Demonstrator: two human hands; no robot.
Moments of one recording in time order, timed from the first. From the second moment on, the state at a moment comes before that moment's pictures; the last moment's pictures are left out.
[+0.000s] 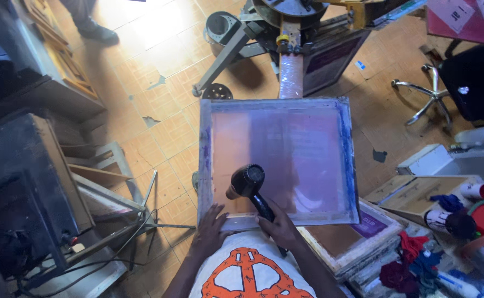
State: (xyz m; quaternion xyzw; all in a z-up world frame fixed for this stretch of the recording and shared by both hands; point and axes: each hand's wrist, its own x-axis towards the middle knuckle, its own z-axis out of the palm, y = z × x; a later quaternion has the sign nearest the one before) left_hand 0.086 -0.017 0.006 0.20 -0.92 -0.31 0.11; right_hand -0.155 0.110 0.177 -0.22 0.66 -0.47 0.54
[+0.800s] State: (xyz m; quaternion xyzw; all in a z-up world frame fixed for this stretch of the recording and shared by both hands) left_hand 0.043 -0.007 0.011 0.13 -0.99 -0.06 0.05; right_hand -0.206 0.193 0.181 -0.07 0.85 -0.43 0.31
